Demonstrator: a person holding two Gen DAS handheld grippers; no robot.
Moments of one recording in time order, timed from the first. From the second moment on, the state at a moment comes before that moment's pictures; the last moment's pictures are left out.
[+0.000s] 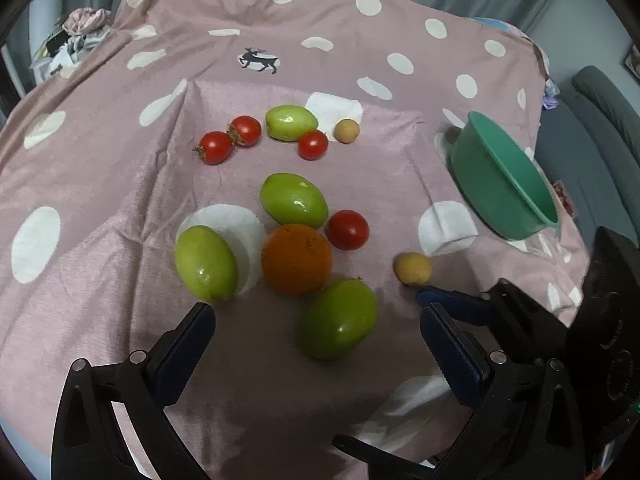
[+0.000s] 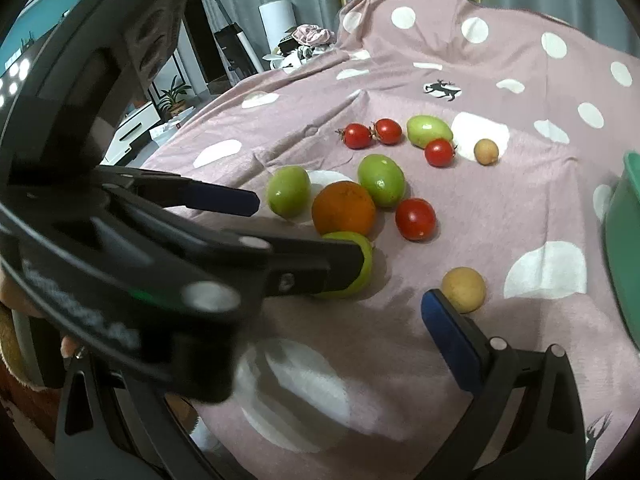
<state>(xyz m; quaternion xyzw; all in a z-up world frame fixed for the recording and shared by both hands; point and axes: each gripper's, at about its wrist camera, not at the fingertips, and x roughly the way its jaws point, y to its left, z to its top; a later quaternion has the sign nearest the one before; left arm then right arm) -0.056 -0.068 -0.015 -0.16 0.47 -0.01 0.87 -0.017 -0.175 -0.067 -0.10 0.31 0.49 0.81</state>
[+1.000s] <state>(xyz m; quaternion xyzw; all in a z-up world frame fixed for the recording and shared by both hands) -0.058 -0.077 0.002 -0.13 0.45 -0.04 0.88 -0.010 -0.178 -0.071 -0.07 0.33 0.49 0.81</state>
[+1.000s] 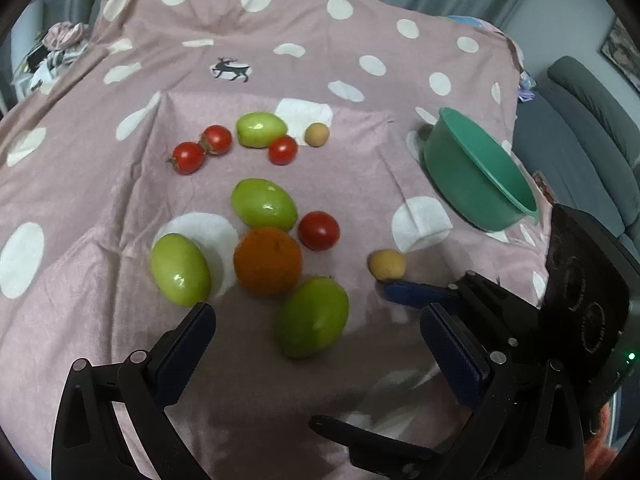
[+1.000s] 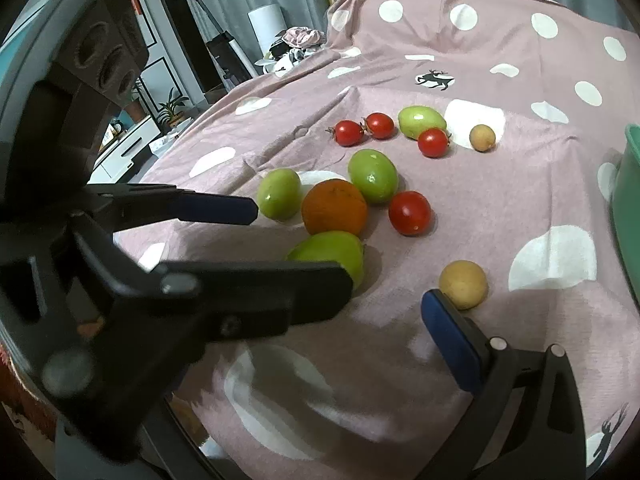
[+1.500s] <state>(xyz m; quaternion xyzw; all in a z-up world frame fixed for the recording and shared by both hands) -0.047 -0.085 -0.018 -0.15 0.46 -0.07 0.87 0.004 -0.171 -0.079 -0.02 0.34 0.50 0.79</state>
